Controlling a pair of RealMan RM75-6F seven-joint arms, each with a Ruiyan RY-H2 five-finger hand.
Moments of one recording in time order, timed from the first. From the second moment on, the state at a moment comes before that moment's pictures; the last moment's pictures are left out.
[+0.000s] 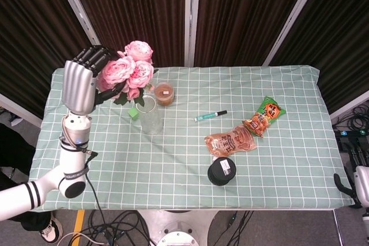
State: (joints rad) left arm -0.75 -1.37 -0.53 -1.66 1.41 1.48 0.15; right arm 0.03 -1.05 0.06 -1.55 -1.37 1.38 0.15
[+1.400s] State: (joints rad) left arm -0.72 -1.39 -0.41 -1.67 1.22 1.35 0.06; right arm 0.03 -1.06 0.06 -1.53 -1.36 1.35 0.15
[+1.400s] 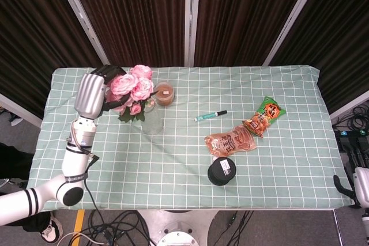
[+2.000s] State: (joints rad) left arm -0.72 -1.47 -0.36 -1.53 1.24 1.29 0.00; right arm 0.03 -1.07 0.06 -1.51 -1.36 1.34 0.16
